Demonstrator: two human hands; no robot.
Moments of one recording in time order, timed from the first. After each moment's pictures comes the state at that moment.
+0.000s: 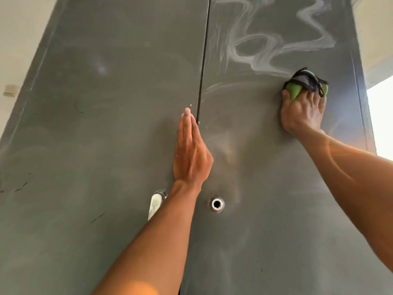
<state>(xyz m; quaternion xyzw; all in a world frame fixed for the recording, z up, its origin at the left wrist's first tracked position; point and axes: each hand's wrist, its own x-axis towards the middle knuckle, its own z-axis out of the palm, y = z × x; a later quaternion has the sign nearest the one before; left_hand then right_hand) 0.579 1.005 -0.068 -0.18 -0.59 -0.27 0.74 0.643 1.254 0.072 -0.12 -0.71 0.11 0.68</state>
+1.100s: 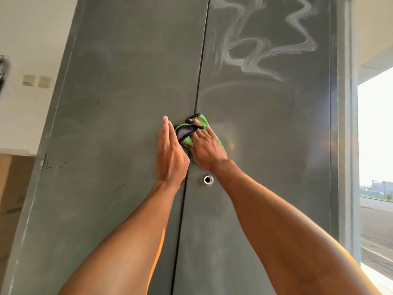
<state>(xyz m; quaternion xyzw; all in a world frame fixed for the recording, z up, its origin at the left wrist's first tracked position) 0.632 0.958 -0.121 -0.14 -0.62 -0.33 0.70 0.637 1.081 -0.068 0.25 -0.79 -0.10 0.56</state>
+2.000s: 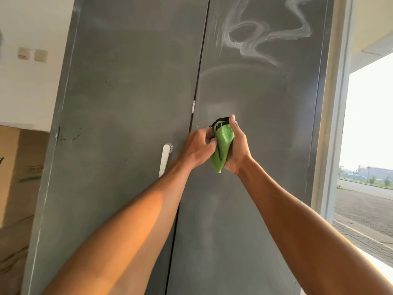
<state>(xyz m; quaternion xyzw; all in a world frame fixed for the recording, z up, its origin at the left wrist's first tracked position) 0.722 0.983 -0.141 -0.33 -0.73 -0.48 0.35 0.759 1.108 -0.124 0.21 -0.57 0.79 0.11</state>
